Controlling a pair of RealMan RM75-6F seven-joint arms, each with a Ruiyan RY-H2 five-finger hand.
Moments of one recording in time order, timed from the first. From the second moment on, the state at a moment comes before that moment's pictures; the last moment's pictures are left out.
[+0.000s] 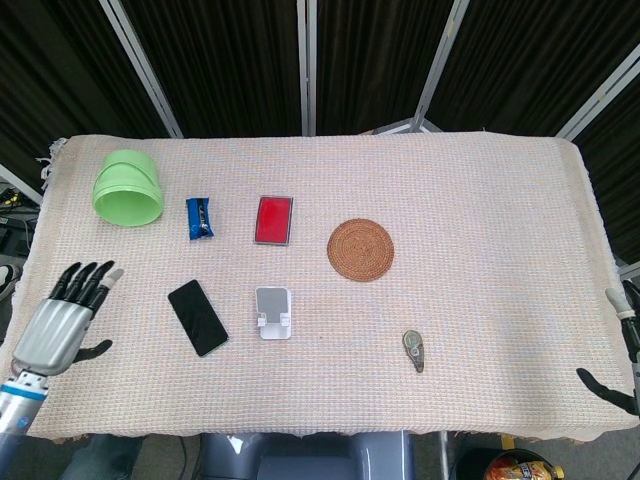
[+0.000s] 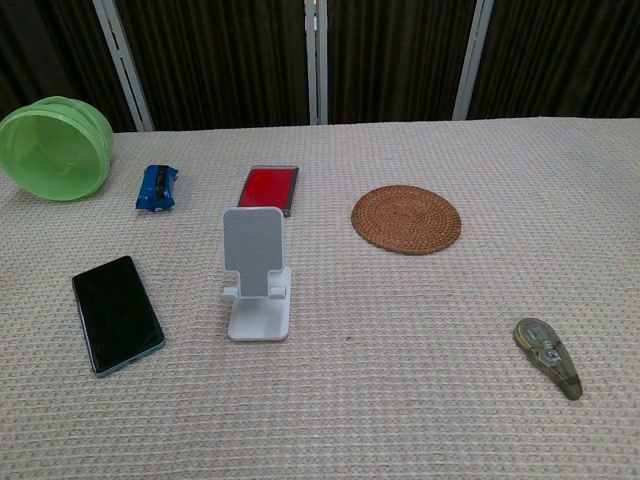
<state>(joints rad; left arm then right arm) -0.26 -1.07 -0.05 -1.72 1.59 1.25 0.24 -0.05 -0.86 0.07 -1.86 -1.60 1.66 0.00</state>
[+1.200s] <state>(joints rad) -0.72 -1.56 0.17 -0.83 1.99 1.05 -0.12 -0.01 -0.89 0.11 -1.86 -1.42 1.58 -0.10</state>
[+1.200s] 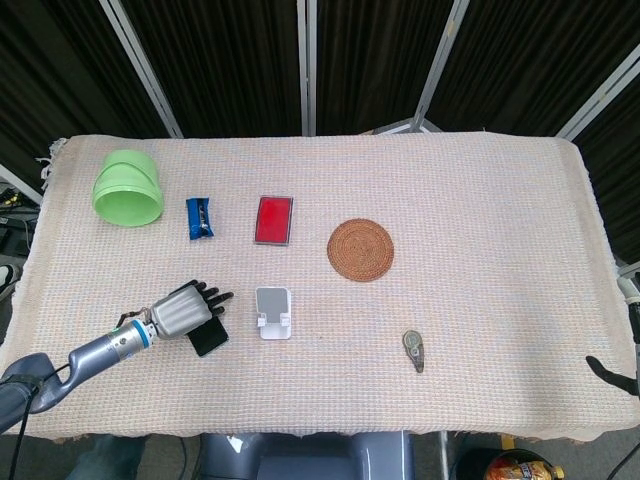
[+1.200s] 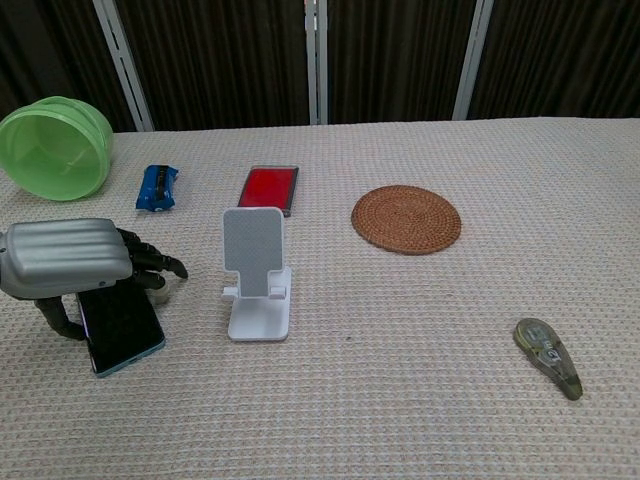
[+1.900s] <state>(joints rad) -0.74 -1.48 0.14 -0.88 1.99 1.25 -0.04 -0.02 -0.87 0.11 -1.87 -1.44 1.59 -0.05</state>
